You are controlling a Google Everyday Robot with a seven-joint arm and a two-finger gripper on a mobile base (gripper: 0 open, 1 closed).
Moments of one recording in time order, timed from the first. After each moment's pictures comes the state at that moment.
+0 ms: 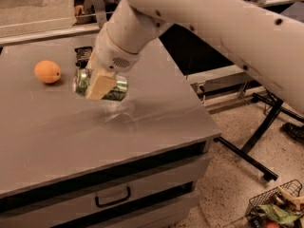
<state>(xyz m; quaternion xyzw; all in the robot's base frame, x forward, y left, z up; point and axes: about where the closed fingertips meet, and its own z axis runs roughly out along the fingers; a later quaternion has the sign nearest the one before) 0.523 0.136 0.917 -0.75 0.57 0.15 0.29</state>
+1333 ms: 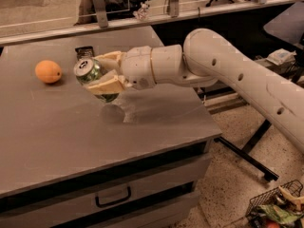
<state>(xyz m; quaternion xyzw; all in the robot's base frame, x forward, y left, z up) 0.546 0.132 0.925 -0.60 0.49 0.34 0.53</state>
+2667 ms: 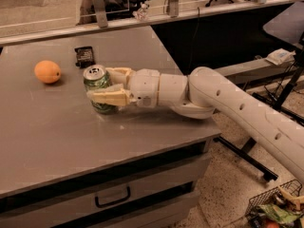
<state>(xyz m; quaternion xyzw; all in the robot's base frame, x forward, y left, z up) 0.548 0.120 0.895 -0.48 0.51 0.44 0.57</state>
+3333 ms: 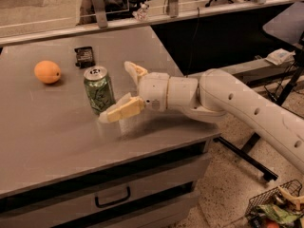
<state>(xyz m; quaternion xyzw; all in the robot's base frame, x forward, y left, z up) 0.542 0.096 0.888 -0.47 0.55 0.41 0.55</state>
